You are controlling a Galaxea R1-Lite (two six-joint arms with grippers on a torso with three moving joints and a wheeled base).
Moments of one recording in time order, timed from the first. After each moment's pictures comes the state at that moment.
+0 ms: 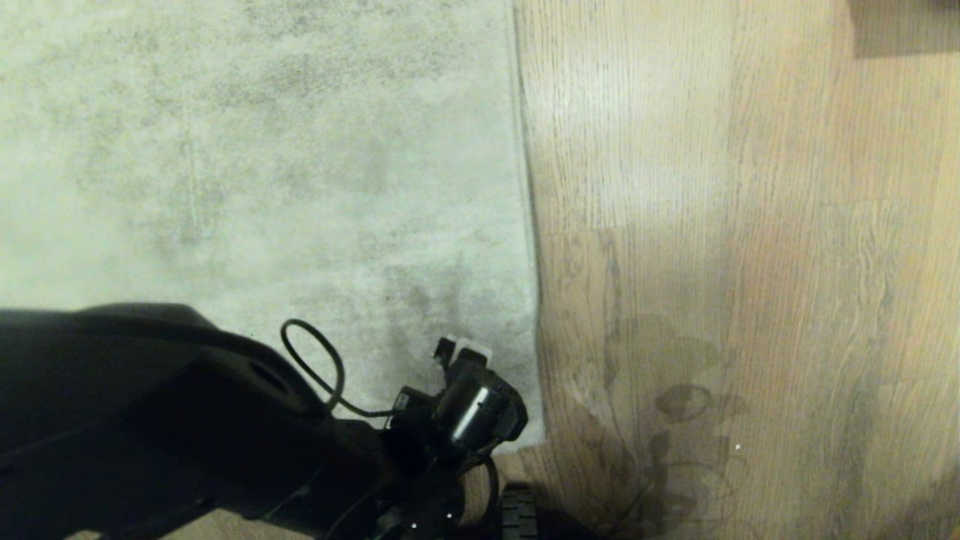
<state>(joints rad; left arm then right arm) -0.90 2.05 -0.81 -0.43 0.78 -0.17 0.00 0.00 0.00 -0.01 -0.03 0.04</state>
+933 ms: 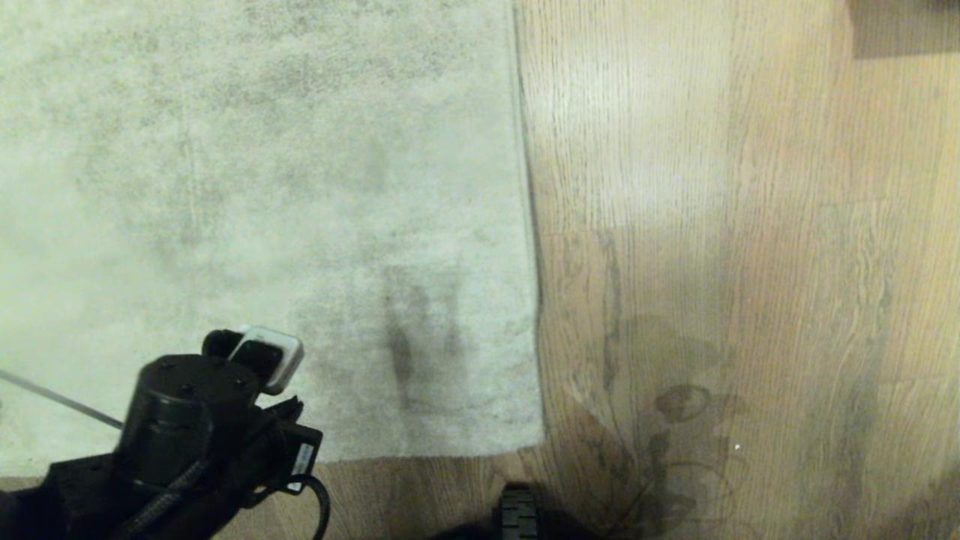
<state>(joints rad) -0.63 1.43 -0.38 -0.43 0.56 -0.03 0.00 0.00 0.00 -0.01 -0.03 0.04</state>
